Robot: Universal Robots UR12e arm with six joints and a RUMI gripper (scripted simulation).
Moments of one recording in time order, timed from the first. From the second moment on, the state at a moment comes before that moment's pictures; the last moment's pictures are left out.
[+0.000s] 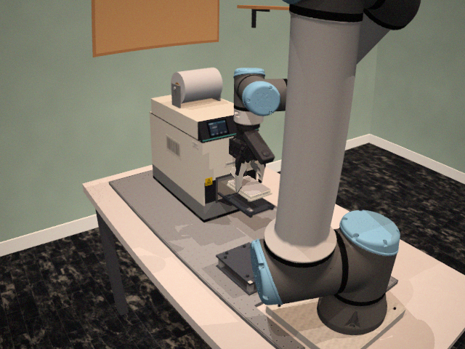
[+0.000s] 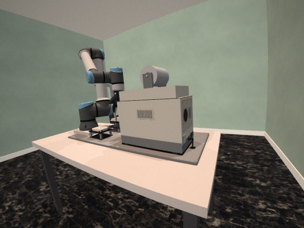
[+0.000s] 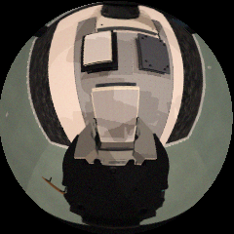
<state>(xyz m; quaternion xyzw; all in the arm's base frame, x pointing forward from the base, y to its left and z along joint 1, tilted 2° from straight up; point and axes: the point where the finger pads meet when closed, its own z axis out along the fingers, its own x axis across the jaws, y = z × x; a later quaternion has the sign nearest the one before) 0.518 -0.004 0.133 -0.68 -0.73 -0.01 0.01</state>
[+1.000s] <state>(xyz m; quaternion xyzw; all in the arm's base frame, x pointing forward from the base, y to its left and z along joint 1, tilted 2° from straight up) 0.518 -0.005 0.160 -0.68 -0.73 -0.01 0.01</state>
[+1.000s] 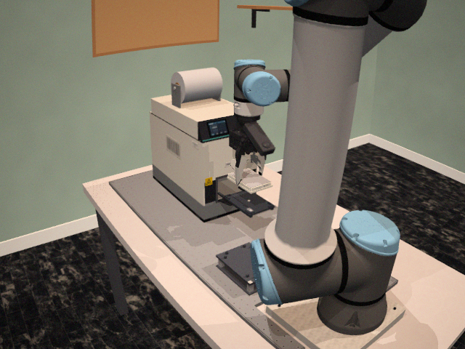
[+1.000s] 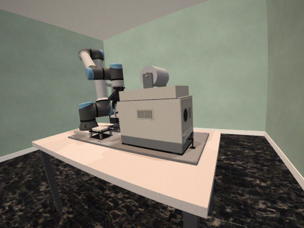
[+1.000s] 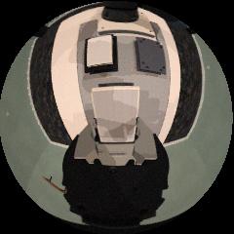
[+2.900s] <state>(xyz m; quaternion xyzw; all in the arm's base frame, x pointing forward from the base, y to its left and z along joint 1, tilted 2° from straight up) 0.444 0.040 0.161 -0.68 -0.74 -0.01 0.01</state>
